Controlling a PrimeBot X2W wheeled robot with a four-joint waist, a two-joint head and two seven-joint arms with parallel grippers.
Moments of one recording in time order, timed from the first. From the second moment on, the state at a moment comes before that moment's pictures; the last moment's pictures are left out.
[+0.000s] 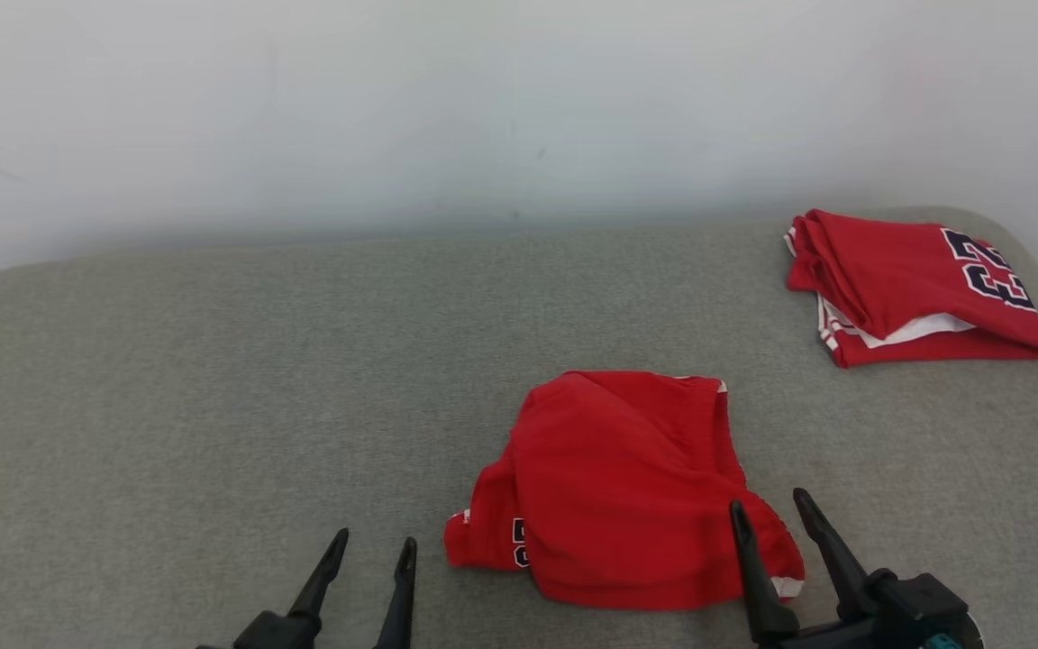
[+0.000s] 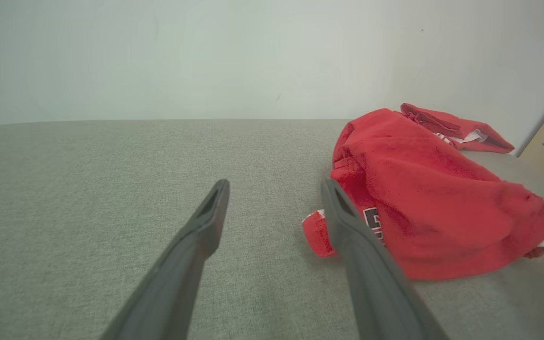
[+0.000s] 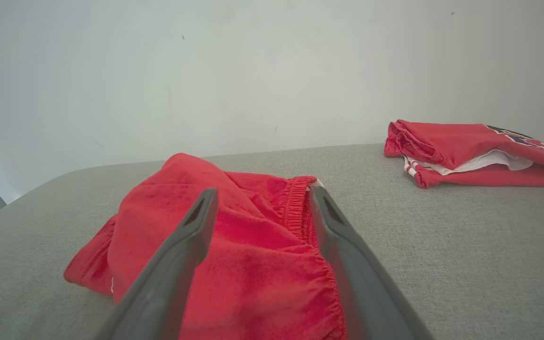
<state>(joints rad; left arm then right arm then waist) -0.02 0.05 -0.20 0.27 -0.18 -0.13 -0.26 0.02 -0.12 0.13 0.18 0.22 0.13 -0.26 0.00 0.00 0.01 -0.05</state>
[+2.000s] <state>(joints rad) 0.06 0.23 -0.16 0.19 -0.28 -0.11 -0.26 0.03 -0.07 0.05 0.19 0.19 0.13 -0.26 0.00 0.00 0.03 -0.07</state>
